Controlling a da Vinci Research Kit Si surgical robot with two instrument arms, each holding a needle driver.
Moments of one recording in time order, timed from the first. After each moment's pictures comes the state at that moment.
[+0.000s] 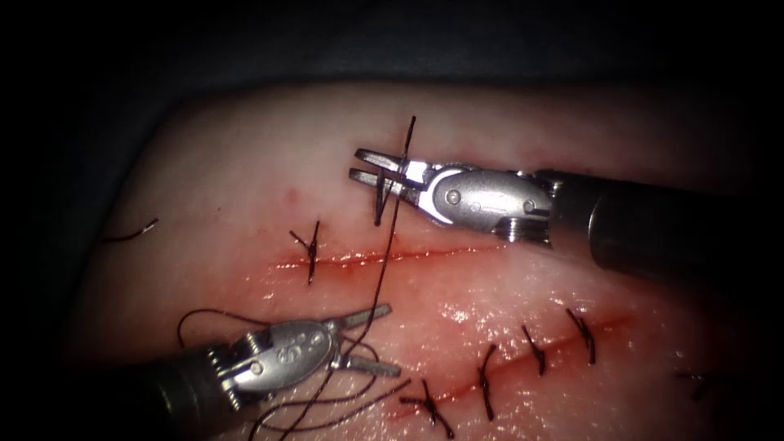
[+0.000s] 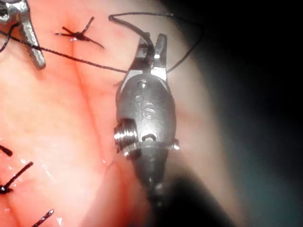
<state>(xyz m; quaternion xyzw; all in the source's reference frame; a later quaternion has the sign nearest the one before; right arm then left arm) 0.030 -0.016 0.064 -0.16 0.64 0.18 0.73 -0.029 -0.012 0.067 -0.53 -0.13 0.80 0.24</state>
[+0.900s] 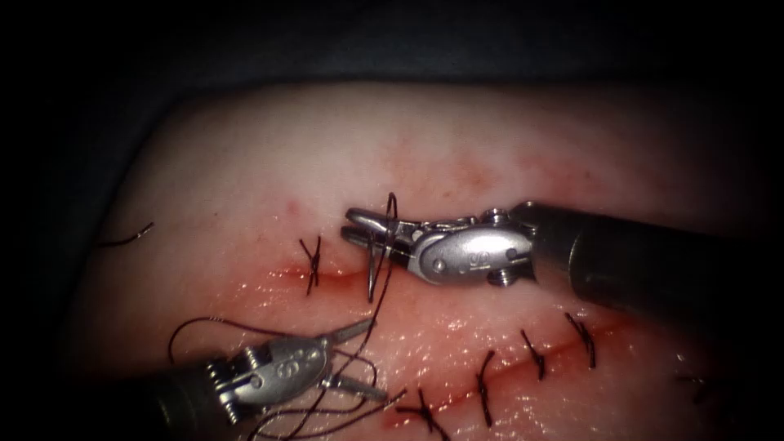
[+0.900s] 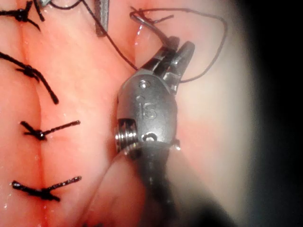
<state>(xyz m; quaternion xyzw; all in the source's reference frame) 0.030 -0.025 0.068 -0.23 0.64 0.05 0.73 -0.028 -0.015 0.069 -0.45 -0.16 0.84 0.24</state>
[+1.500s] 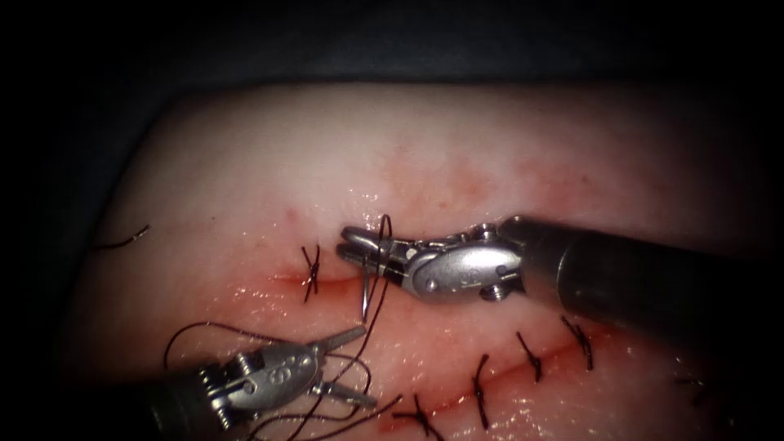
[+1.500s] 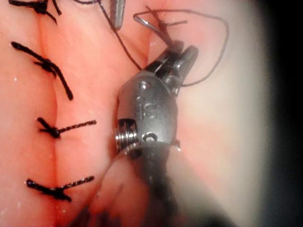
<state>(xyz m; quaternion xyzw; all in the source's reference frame) 0.030 -0.028 0.071 -0.23 0.60 0.02 0.77 -0.027 -0.016 0.069 -0.44 -0.16 0.85 0.24</state>
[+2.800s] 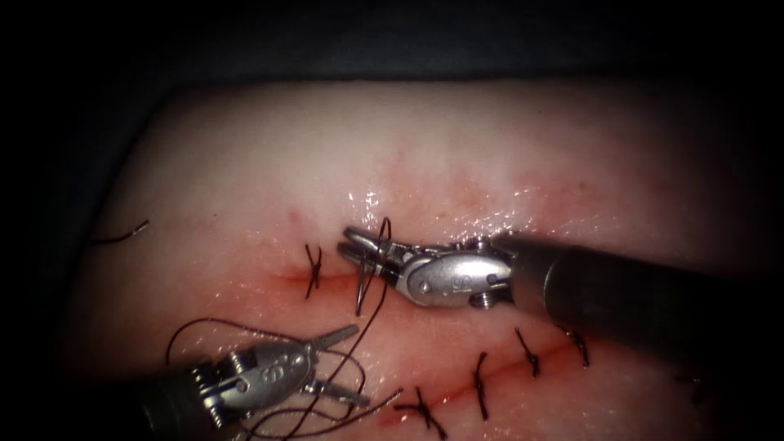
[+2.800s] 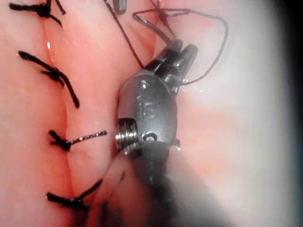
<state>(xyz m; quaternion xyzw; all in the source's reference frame) 0.027 -0.032 0.079 -0.17 0.50 0.00 0.85 -0.026 -0.016 0.069 -0.43 -0.16 0.85 0.24</state>
